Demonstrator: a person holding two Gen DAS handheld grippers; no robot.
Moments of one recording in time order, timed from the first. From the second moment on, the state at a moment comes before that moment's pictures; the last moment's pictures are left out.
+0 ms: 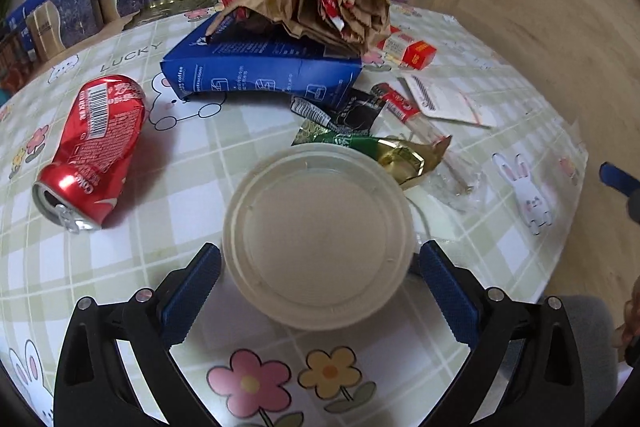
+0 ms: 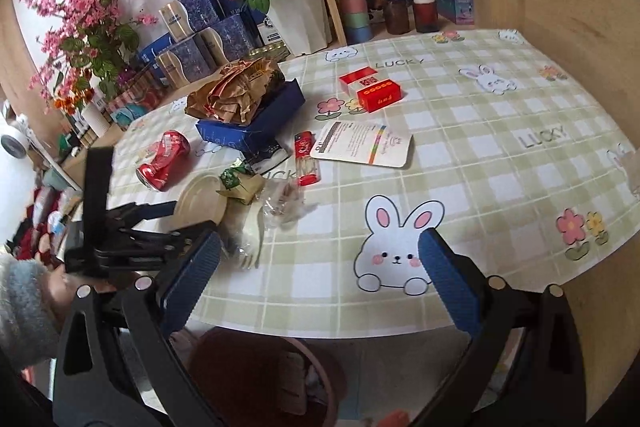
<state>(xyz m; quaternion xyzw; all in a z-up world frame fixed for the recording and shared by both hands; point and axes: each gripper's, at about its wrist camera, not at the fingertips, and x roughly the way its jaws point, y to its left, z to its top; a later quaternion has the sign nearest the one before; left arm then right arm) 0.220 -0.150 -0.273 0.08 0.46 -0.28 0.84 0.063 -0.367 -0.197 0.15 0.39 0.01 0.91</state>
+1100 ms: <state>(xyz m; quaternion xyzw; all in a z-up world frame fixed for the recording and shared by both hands) 0.141 -0.005 -0.217 -0.04 0.42 -0.21 0.88 0.185 -0.331 -0.267 0.12 0.49 0.07 0.86</state>
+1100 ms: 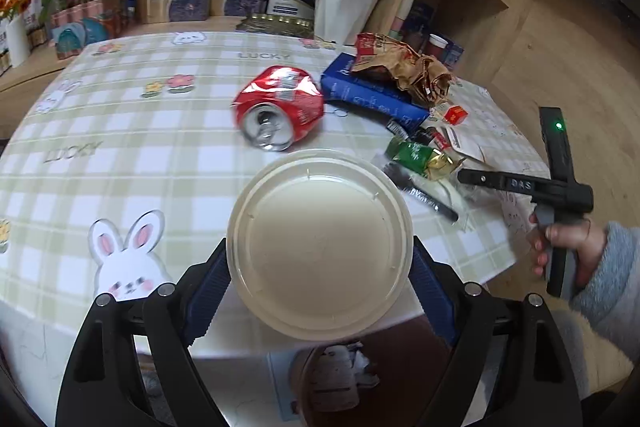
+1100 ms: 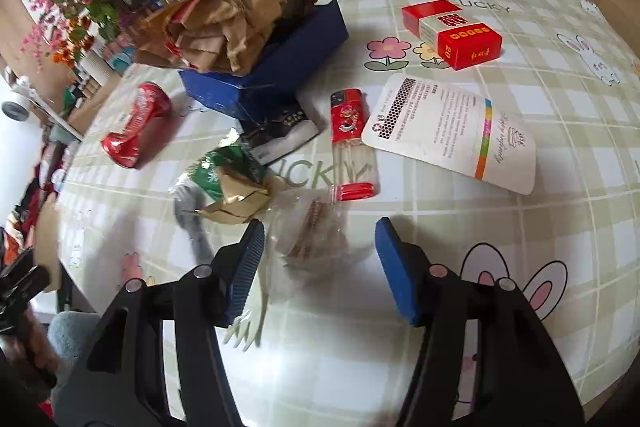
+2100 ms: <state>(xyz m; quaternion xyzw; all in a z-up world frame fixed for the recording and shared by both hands) 0.078 0.027 -0.156 -0.07 0.36 -0.22 0.90 0.084 -0.311 -0.199 0.15 0.42 0.10 0.89</state>
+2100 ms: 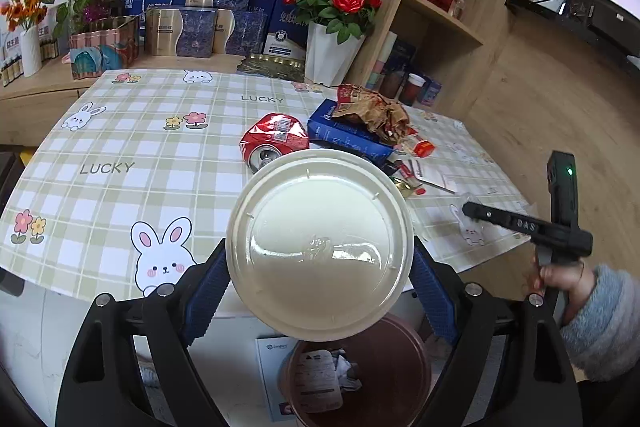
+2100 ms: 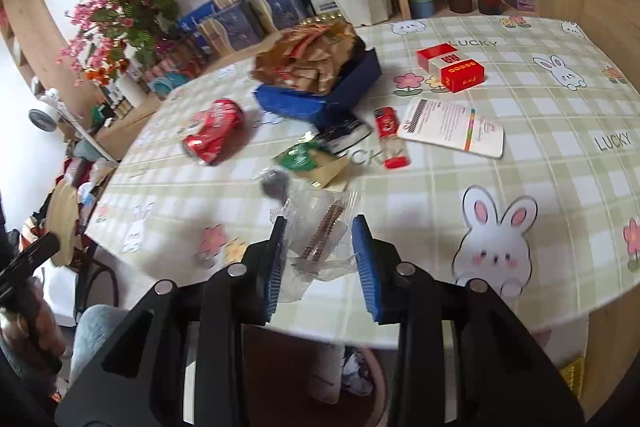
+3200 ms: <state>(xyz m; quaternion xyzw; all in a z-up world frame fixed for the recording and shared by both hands) 0.052 0.021 -0.178 -0.07 0.40 -0.24 0.88 0.013 -0.276 -0.264 0.17 0.50 0.09 0.85</state>
